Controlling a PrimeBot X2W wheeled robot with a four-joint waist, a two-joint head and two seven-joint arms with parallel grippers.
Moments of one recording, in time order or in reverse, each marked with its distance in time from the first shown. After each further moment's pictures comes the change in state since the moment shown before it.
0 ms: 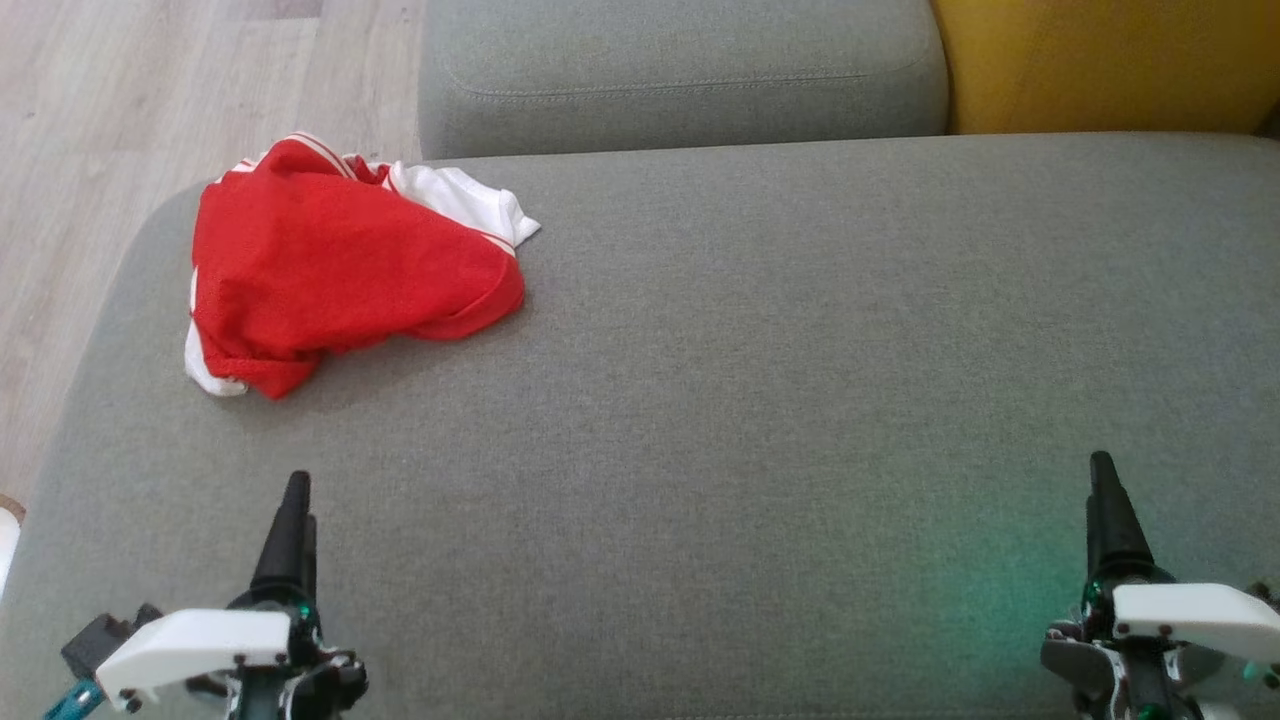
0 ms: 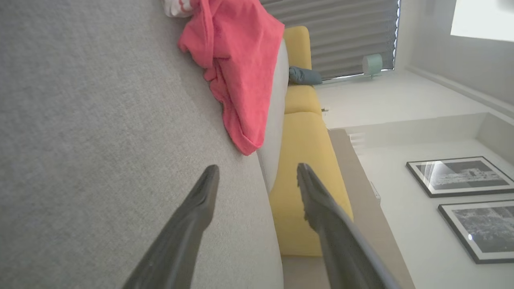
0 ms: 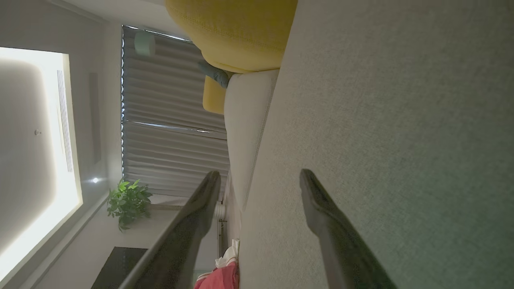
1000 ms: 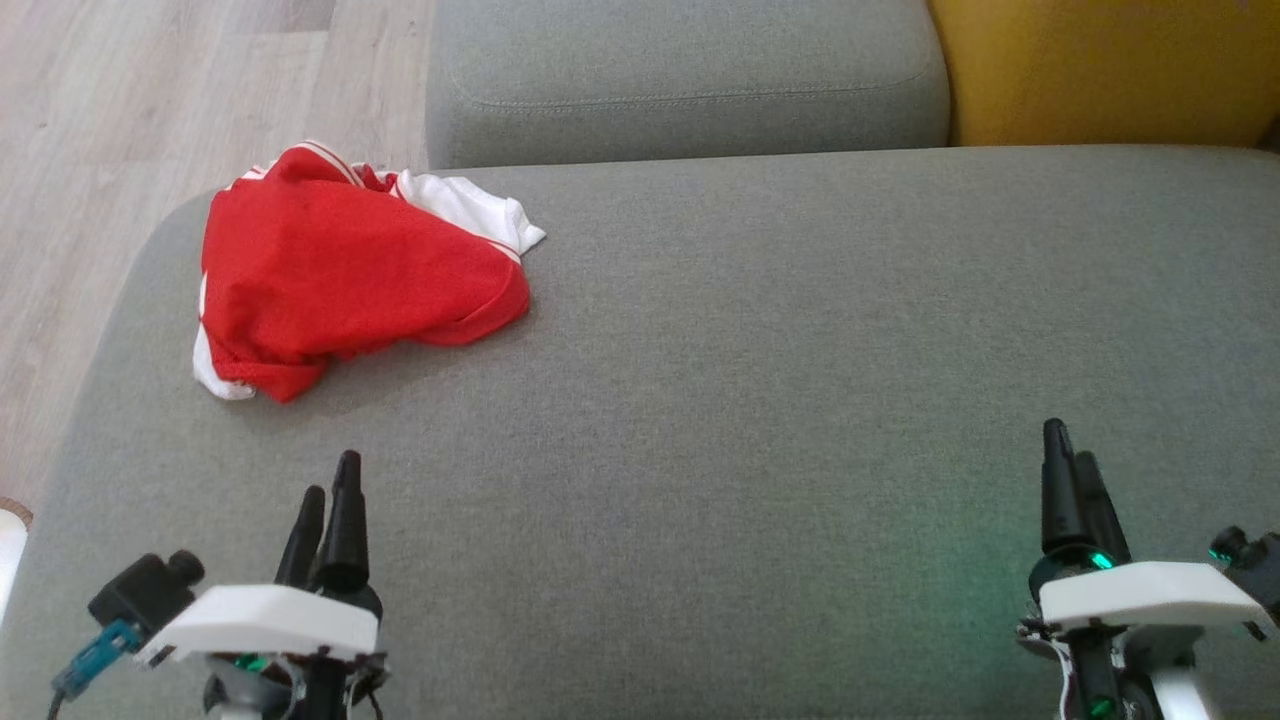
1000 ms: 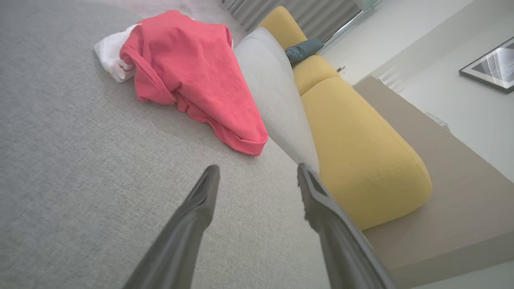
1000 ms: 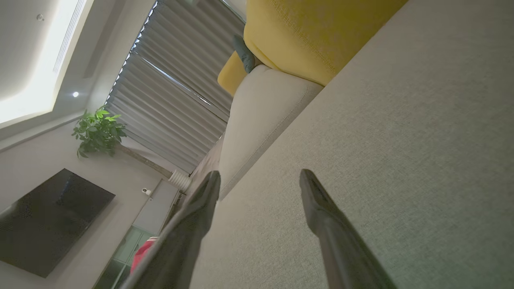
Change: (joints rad) left arm 0.010 0.002 -0.077 -0.092 0.510 0.052 -0.079; right arm 0.002 0.000 0.067 -0.076 -0.443 0.000 -0.084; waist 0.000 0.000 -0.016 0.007
